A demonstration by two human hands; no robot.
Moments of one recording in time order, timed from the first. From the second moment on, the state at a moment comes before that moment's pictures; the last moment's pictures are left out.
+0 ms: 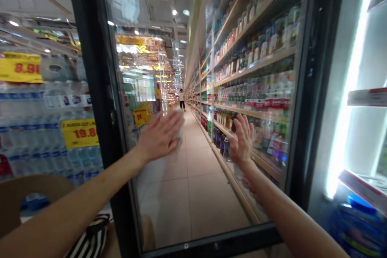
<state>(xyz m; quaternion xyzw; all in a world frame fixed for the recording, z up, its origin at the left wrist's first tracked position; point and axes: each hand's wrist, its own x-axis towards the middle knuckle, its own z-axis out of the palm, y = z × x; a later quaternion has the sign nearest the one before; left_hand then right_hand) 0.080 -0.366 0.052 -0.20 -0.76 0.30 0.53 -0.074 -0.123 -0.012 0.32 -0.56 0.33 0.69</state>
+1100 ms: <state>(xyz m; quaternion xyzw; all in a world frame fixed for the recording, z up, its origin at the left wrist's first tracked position) 0.032 -0.287 0.052 -0.30 -0.75 0.35 0.48 -0.074 -0.121 -0.013 0.34 -0.55 0.35 0.68</state>
